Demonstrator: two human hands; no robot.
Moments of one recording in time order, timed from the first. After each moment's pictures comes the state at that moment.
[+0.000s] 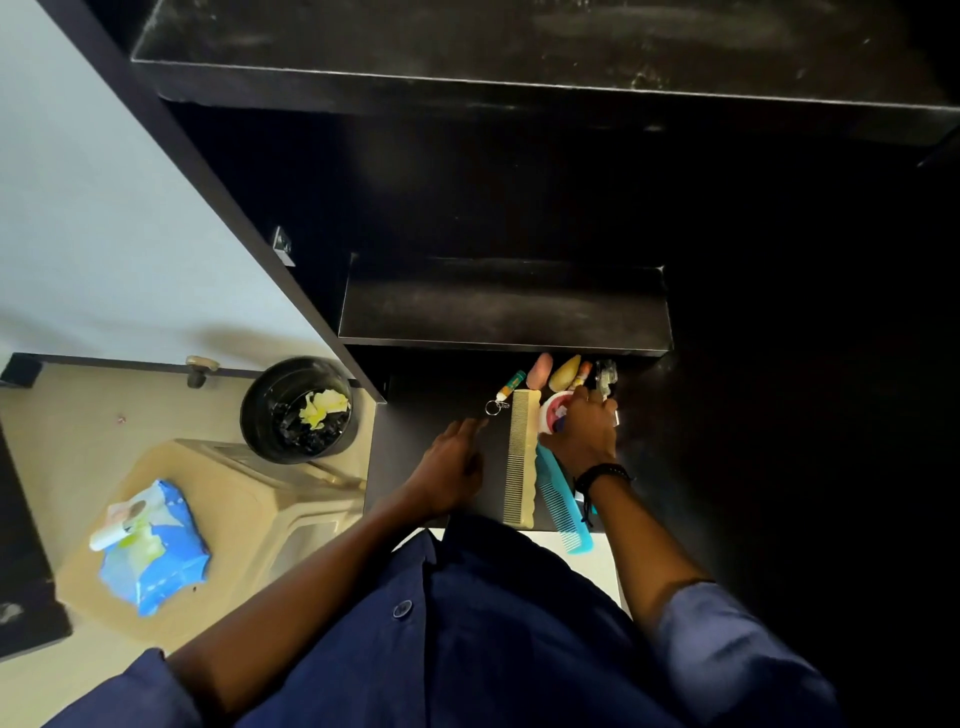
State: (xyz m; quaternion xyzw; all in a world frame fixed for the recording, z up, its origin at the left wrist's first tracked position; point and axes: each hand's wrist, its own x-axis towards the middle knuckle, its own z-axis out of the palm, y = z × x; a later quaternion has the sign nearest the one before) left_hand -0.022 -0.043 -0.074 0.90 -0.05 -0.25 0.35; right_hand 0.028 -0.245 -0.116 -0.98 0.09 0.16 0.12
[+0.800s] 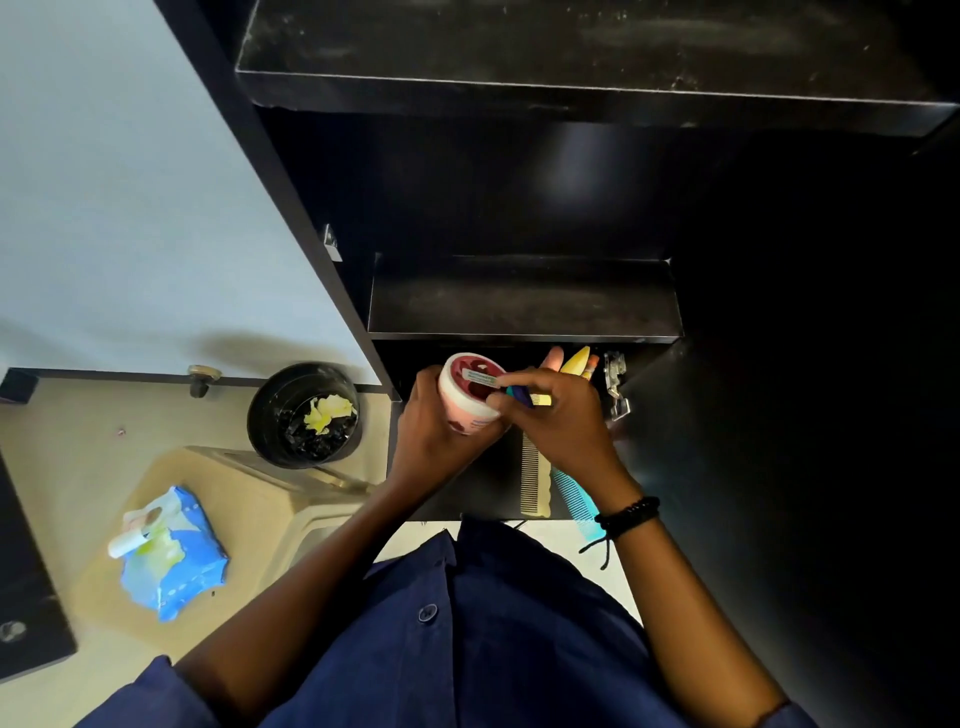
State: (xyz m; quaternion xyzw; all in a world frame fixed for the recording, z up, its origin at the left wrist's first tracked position) left_hand -0.027 -0.010 -0.029 0.88 0.04 0.01 0.48; right_hand -0.014 -0.171 0.008 -0.84 -0.01 0.06 0.54
